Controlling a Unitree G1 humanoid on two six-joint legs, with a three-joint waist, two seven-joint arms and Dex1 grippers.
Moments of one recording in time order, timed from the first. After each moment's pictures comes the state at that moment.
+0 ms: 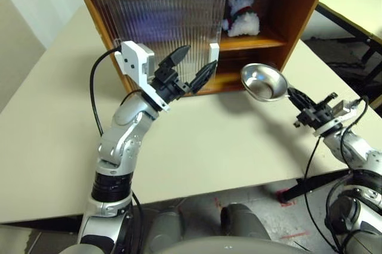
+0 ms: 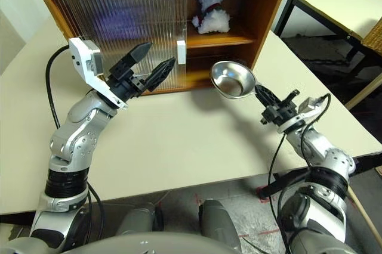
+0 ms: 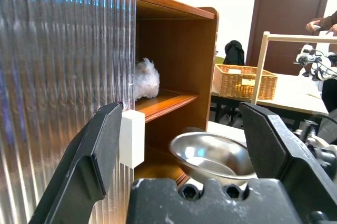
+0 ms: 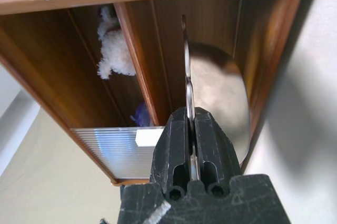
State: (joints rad) left arm -0.39 0.21 -0.01 -0.33 -0.48 0.37 -0.48; right arm -0.44 -0.33 -0.83 0.56 1.39 1.13 0.24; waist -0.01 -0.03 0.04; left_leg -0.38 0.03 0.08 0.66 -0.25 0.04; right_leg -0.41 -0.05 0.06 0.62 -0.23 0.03
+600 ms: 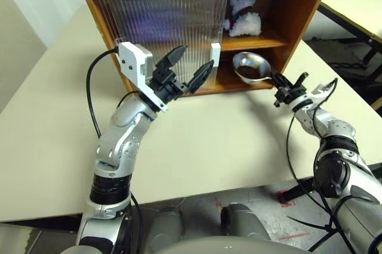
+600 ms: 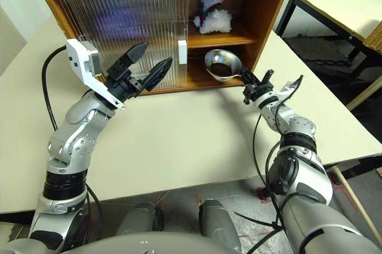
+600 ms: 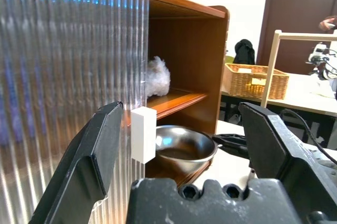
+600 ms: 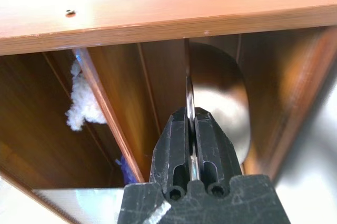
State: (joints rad) left arm -0.37 0.22 -0.01 -0.35 -0.47 0.37 -0.45; right arm -0.76 -0.31 -0.75 1.00 1.11 0.75 0.41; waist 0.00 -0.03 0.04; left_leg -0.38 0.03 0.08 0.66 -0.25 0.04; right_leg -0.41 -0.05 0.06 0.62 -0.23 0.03
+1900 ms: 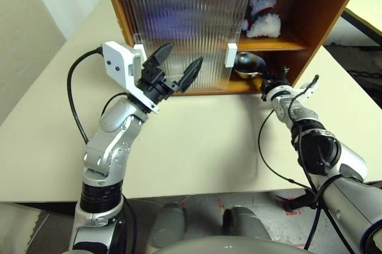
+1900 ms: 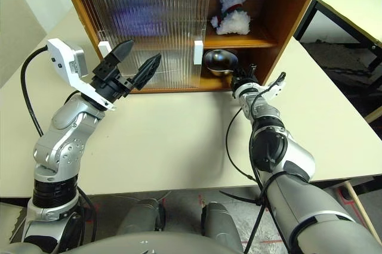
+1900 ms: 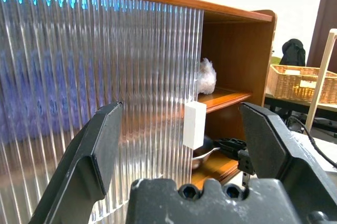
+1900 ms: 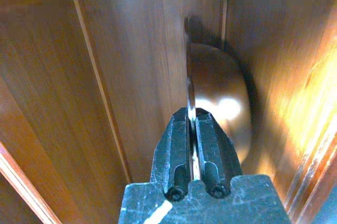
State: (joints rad) left arm -0.34 0.25 0.03 -0.45 -0.47 0.42 -0.38; right arm -0.95 -0.22 -0.85 1.30 0.93 0.25 0.39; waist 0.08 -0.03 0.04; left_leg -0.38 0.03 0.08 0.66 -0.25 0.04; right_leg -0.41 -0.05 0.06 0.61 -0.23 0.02
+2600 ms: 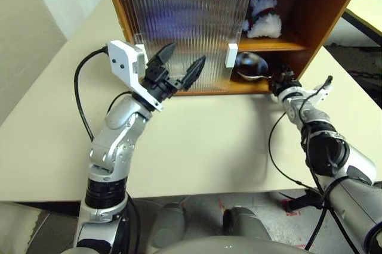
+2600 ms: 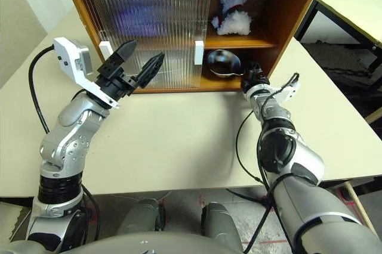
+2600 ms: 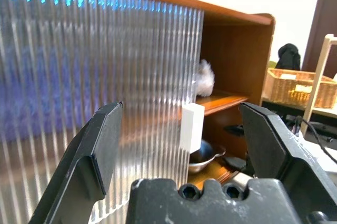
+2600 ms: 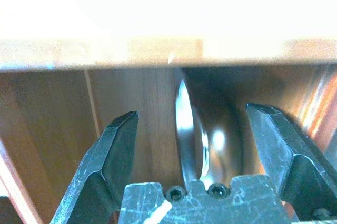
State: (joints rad) left arm -0.36 0.22 0.02 -0.41 -0.47 0.40 -0.39; right arm -0.90 -0.28 -0.86 1.26 0.90 0.26 0.37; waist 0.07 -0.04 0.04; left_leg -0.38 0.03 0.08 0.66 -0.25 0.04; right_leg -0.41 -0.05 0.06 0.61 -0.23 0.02
